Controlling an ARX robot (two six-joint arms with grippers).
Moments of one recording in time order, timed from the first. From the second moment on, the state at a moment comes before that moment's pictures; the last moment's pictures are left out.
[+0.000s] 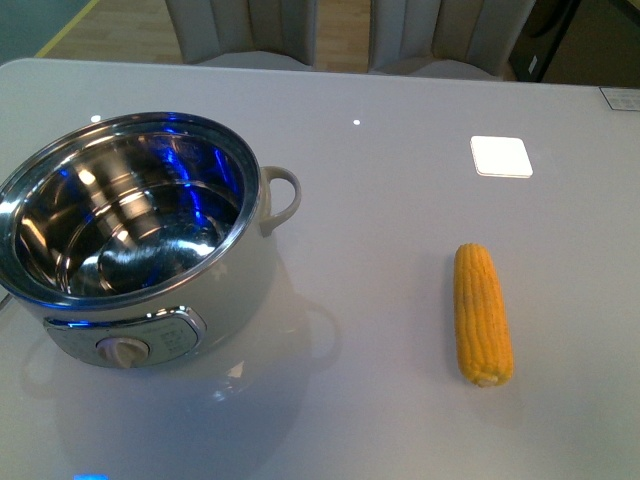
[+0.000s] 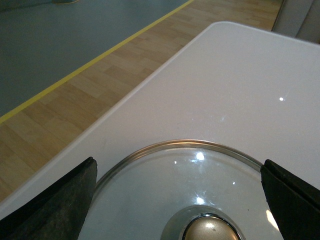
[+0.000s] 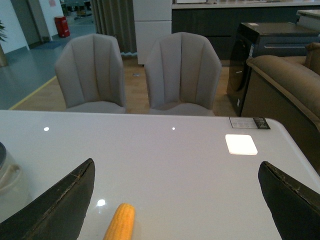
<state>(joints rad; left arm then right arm) 0.54 2.39 0.78 1.33 0.10 0.00 0.00 0.01 0.02 0.00 0.00 0.00</state>
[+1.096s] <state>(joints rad) 0.60 0.68 0.09 0.43 0.42 -0.12 0.00 0.01 0.02 0.00 0.00 0.00</state>
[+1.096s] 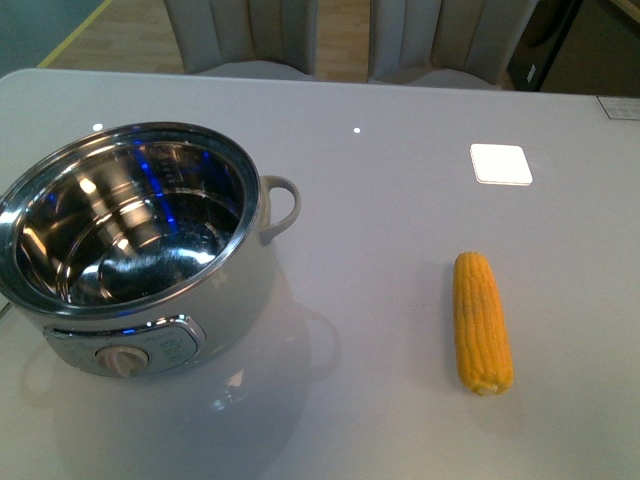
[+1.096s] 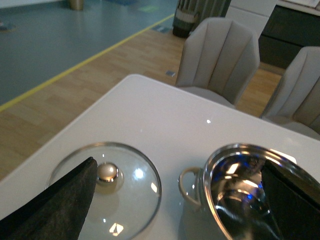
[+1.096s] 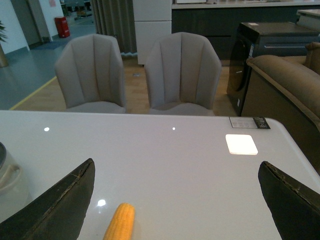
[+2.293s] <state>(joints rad) 0.01 0.01 0.01 0.00 0.02 -0.01 0.00 0.01 0.02 0.00 0.00 0.00</state>
